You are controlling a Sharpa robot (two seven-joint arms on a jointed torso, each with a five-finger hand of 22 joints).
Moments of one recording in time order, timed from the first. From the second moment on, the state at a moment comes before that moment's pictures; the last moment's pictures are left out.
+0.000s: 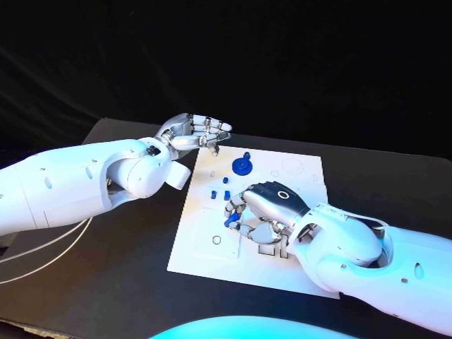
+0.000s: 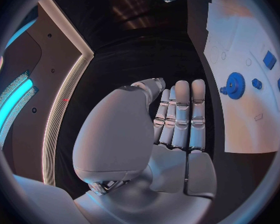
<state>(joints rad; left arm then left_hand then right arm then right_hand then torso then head) 1.23 -0.94 -0.03 1.57 -0.15 -0.24 0.29 1.52 -0.24 0.54 0.19 0.22 0.87 0.19 0.27 0.31 0.91 0.13 0.50 0.17 1.04 0.06 1.12 0.44 0.17 0.91 0.15 0.90 0.91 1.11 -0.66 -0.13 1.81 -1.71 -0.41 -0.21 1.39 -0.17 0.57 0.13 0.13 1.05 0.12 0.26 0.41 1.21 0.06 0.19 0.21 1.47 -0.01 1.40 1.28 0.04 1.47 0.10 1.45 1.31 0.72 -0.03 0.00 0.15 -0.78</state>
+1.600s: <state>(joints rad) 1.23 -0.94 -0.03 1.57 -0.15 -0.24 0.28 1.52 -0.24 0.54 0.18 0.22 0.87 0.19 0.27 0.31 0.91 0.13 0.50 0.17 1.04 0.06 1.12 0.44 0.17 0.91 0.15 0.90 0.91 1.05 -0.56 -0.14 1.70 -1.77 -0.34 -0.18 1.39 -0.17 0.58 0.12 0.13 1.04 0.12 0.26 0.44 1.21 0.06 0.18 0.21 1.47 -0.01 1.40 1.28 0.04 1.47 0.10 1.45 1.31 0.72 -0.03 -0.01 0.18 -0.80</state>
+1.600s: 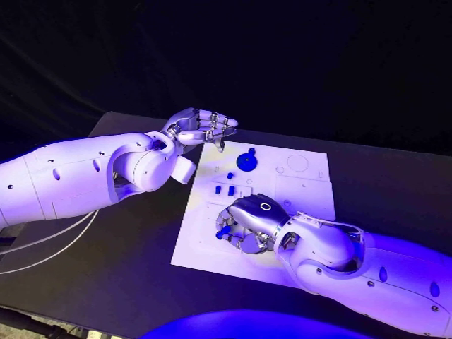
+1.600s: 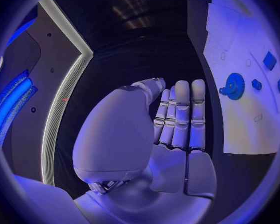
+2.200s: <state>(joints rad) 1.23 -0.94 -0.03 1.57 -0.15 -0.24 0.28 1.52 -0.24 0.54 0.18 0.22 0.87 0.19 0.27 0.31 0.91 0.13 0.50 0.17 1.04 0.06 1.12 0.44 0.17 0.91 0.15 0.90 0.91 1.05 -0.54 -0.14 1.68 -1.80 -0.33 -0.20 1.34 -0.21 0.57 0.13 0.13 0.93 0.15 0.19 0.41 1.17 0.08 0.17 0.21 1.47 0.00 1.39 1.26 0.04 1.47 0.10 1.43 1.31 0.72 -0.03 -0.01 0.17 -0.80</state>
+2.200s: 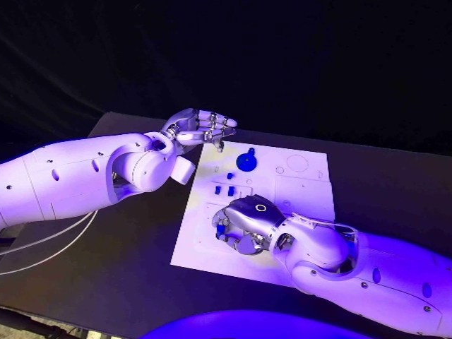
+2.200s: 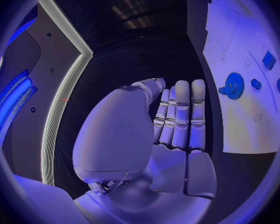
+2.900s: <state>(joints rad) 1.23 -0.94 -0.03 1.57 -0.15 -0.24 0.28 1.52 -0.24 0.54 0.18 0.22 0.87 0.19 0.27 0.31 0.91 0.13 0.50 0.17 1.04 0.06 1.12 0.44 0.17 0.91 0.15 0.90 0.91 1.05 -0.57 -0.14 1.72 -1.80 -0.37 -0.20 1.32 -0.24 0.55 0.15 0.13 0.92 0.15 0.18 0.41 1.15 0.08 0.17 0.21 1.47 0.00 1.39 1.25 0.04 1.47 0.10 1.42 1.31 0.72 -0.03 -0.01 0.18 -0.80</state>
